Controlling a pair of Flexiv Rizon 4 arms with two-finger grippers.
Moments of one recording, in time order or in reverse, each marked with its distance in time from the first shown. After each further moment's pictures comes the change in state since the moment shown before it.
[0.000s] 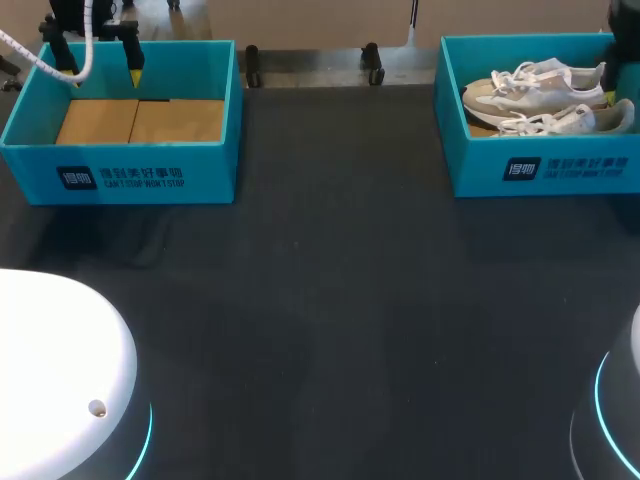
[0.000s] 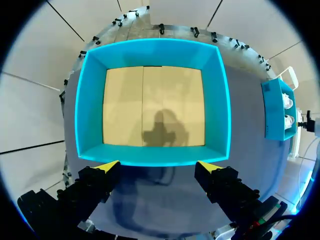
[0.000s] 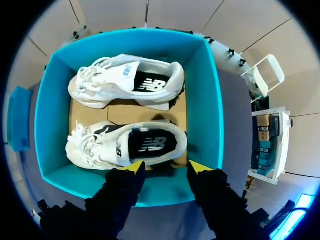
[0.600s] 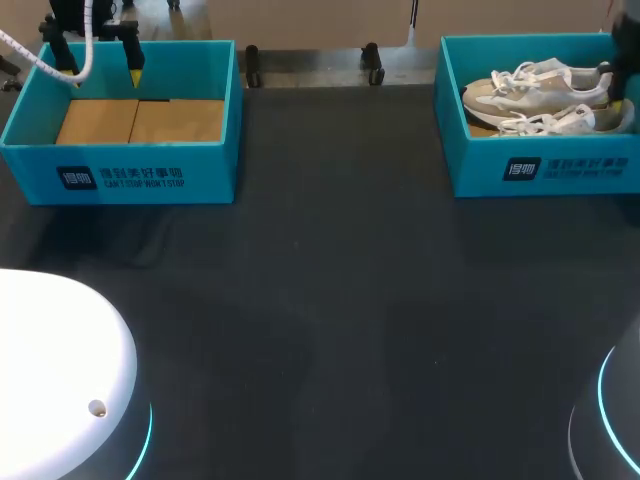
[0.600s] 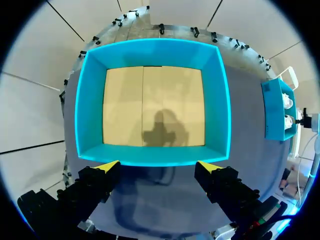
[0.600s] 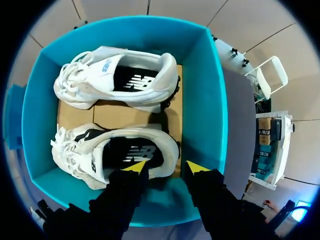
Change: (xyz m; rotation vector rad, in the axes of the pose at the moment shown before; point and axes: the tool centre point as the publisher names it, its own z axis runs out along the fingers) left arm 0.000 0.000 0.000 0.000 0.000 0.000; right arm -0.018 0.012 0.038 0.025 0.003 -0.031
